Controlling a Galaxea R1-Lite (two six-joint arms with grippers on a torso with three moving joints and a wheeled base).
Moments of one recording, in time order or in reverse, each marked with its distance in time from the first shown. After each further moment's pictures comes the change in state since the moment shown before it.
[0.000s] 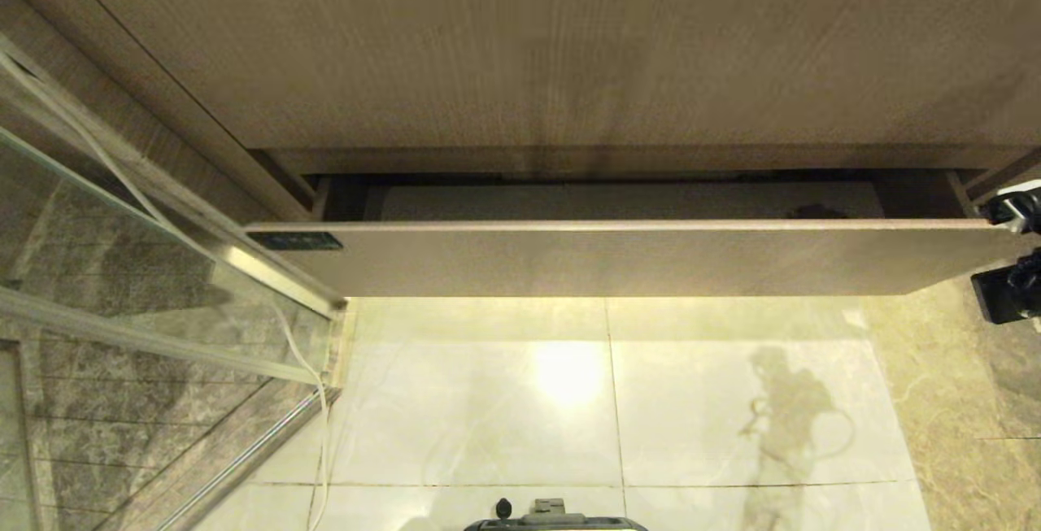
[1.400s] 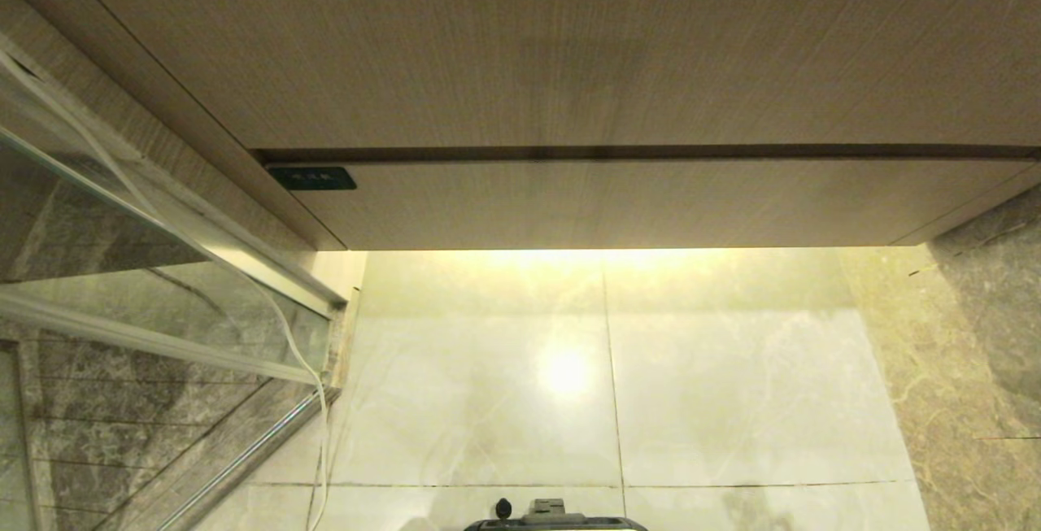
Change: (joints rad) left arm 0.000 0.000 0.000 0.000 0.000 0.000; right arm 0.196 -0.772 0.666 0.205 -0.106 0.080
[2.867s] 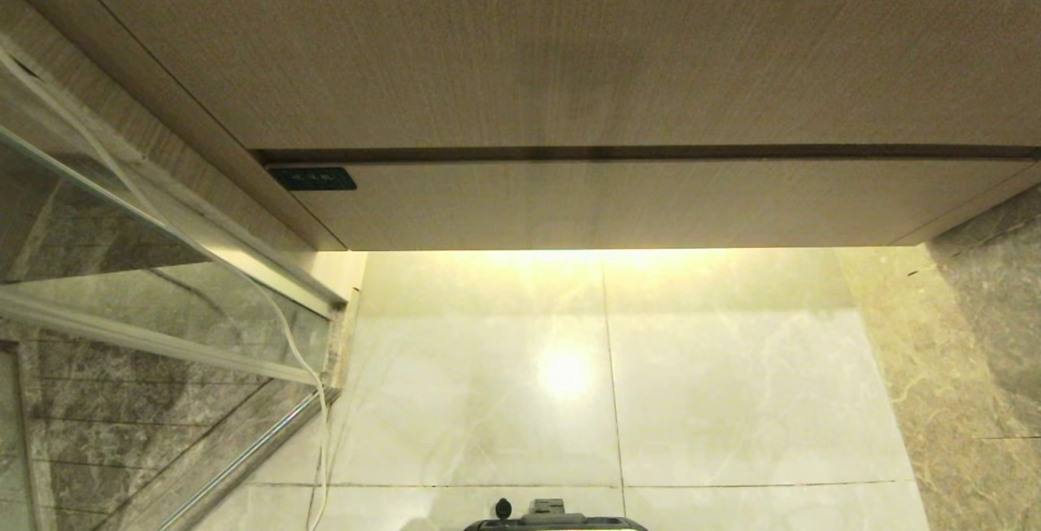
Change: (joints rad) left arm 0.000 0.000 0.000 0.000 0.000 0.000; right arm 0.187 -0.865 0.168 0.201 0.217 0.399
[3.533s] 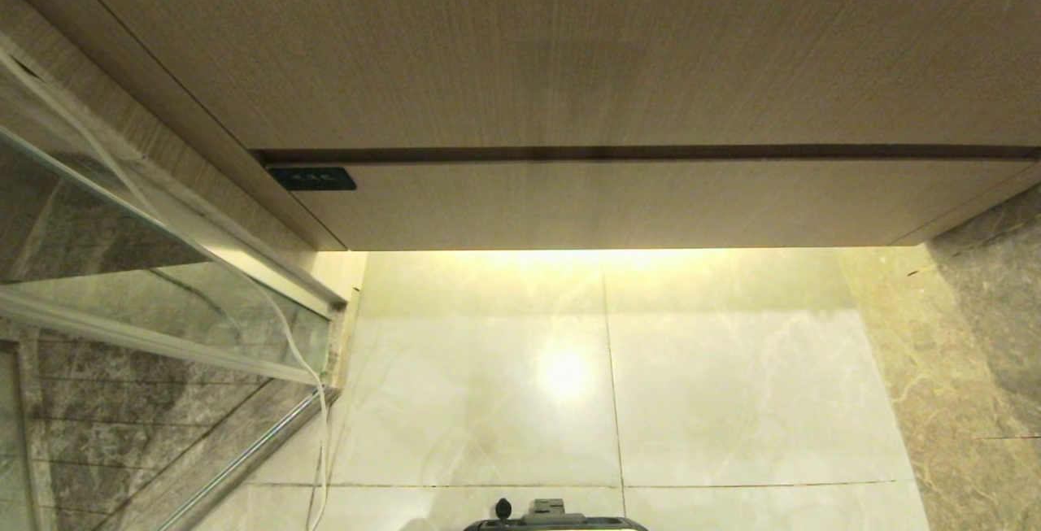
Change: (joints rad) left arm 0.000 0.000 0.000 0.000 0.000 0.000; right arm 0.000 -0.014 0.001 0.000 -0.001 0.010
